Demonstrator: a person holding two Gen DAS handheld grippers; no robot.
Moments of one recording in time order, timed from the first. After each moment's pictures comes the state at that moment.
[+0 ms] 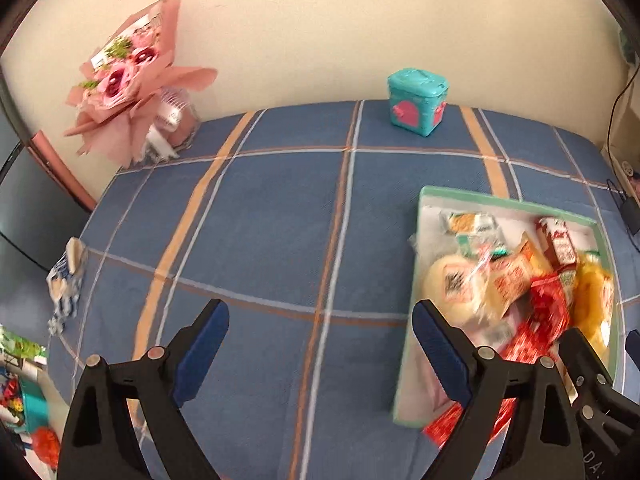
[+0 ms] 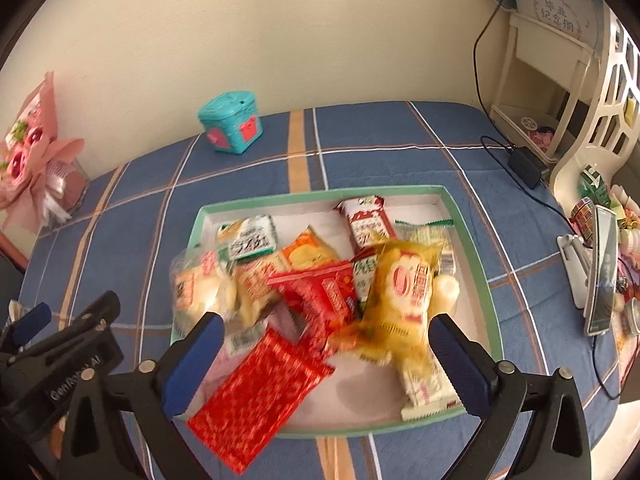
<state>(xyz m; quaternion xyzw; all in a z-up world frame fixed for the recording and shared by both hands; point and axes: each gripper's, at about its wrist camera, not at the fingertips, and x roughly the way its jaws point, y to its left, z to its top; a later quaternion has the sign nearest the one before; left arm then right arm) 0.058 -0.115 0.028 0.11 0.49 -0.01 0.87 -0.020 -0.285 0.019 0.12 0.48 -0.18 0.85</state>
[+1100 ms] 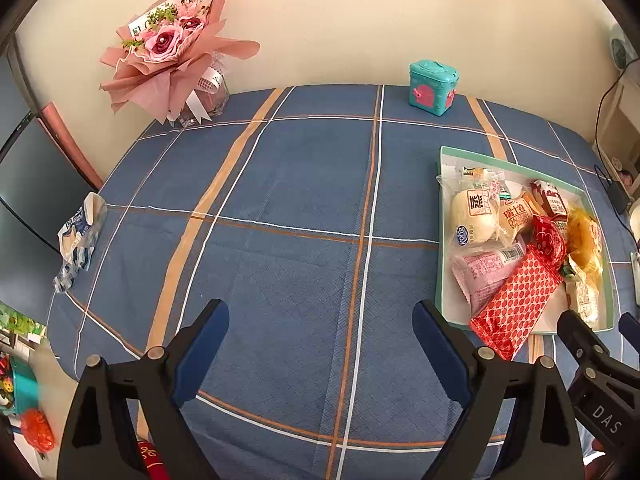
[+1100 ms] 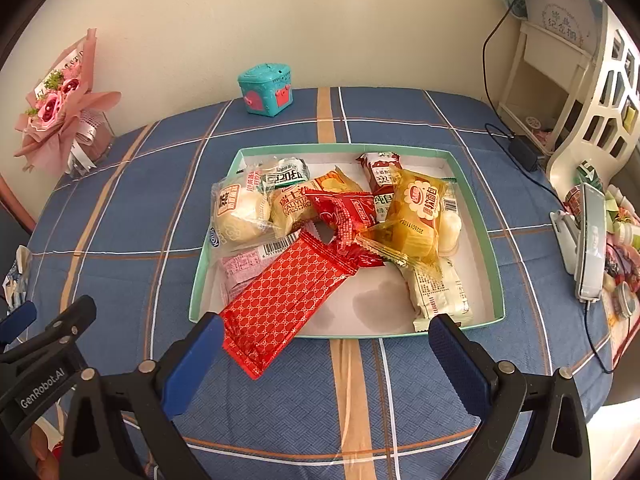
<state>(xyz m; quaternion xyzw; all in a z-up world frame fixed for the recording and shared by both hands) -0.010 -0.059 0.031 0.08 0.49 -0.01 0.87 -0.073 -0.244 0.019 0.09 0.49 -0.15 0.85</state>
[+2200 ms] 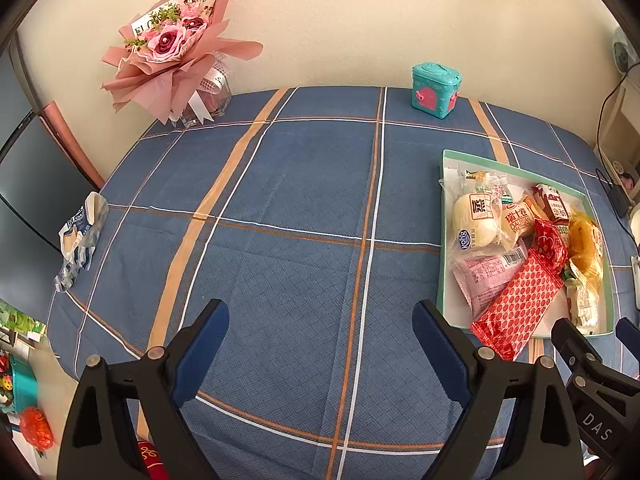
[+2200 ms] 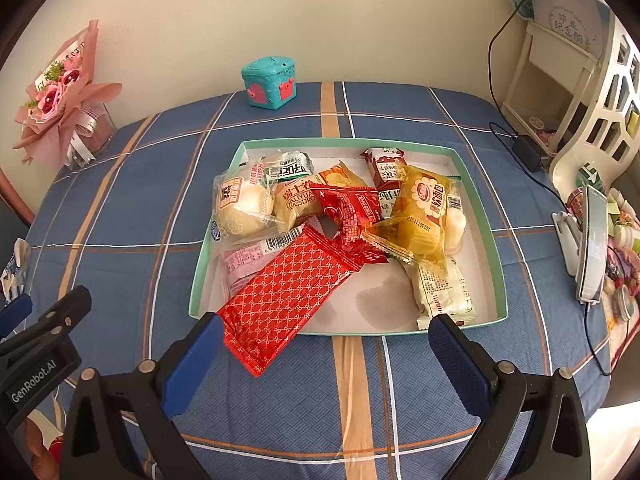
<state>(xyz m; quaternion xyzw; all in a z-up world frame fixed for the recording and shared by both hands) -0.009 -0.057 0.032 0.08 0.49 -0.01 0.87 -0.071 -0.240 0.016 0.08 0.50 -0.15 0.85</state>
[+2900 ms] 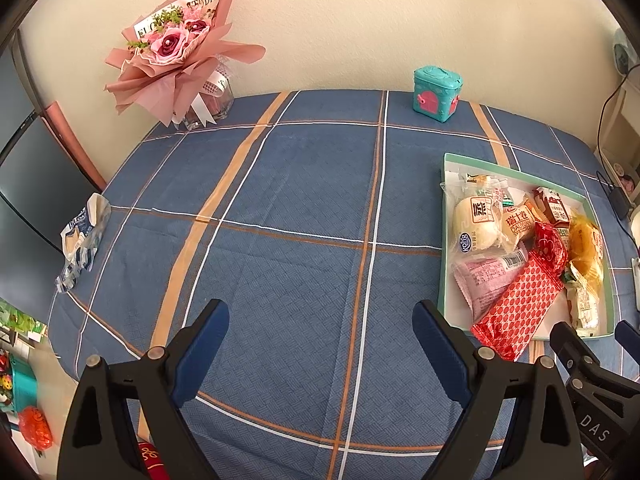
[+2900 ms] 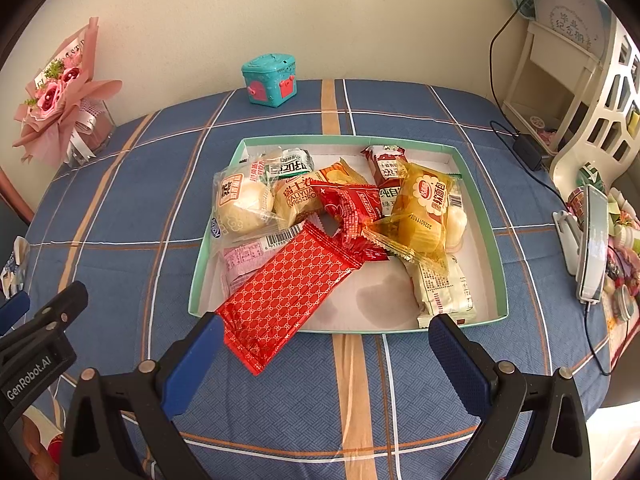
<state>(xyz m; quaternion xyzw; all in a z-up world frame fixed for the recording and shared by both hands) -0.010 -0.056 0.035 0.08 0.48 -0.01 0.87 -0.071 -0.240 0.014 0.08 0.50 -0.15 0.85</state>
